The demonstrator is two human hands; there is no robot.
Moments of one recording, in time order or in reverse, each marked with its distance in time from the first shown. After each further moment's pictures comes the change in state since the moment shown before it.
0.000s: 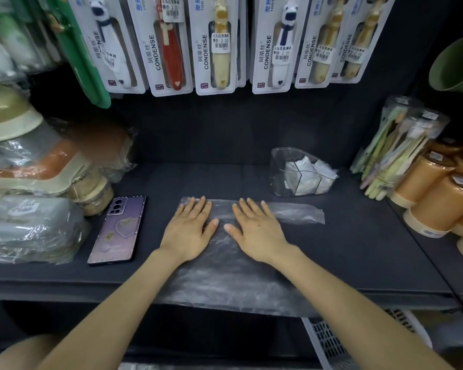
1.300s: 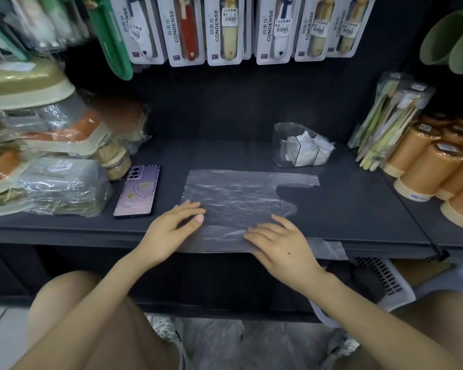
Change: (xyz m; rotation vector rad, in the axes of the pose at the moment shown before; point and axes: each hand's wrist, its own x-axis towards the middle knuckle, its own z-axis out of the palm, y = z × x) left_hand -0.119 -0.016 -0.014 -0.768 0.091 0.006; right_hand -0.127 -0.006 0.032 0.036 0.536 -0.372
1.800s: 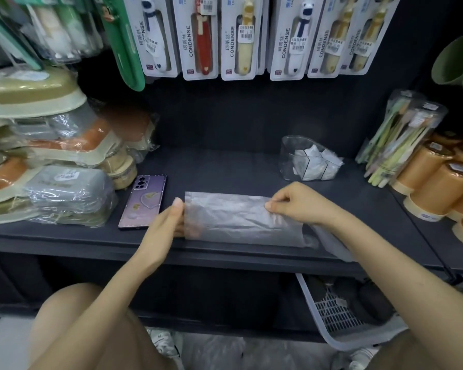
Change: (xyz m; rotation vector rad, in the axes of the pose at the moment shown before) left_hand 0.009 0.020 -0.014 -0.523 0.193 -0.171; right_hand 0.099 0.052 -0.060 0.501 -0.448 0.560
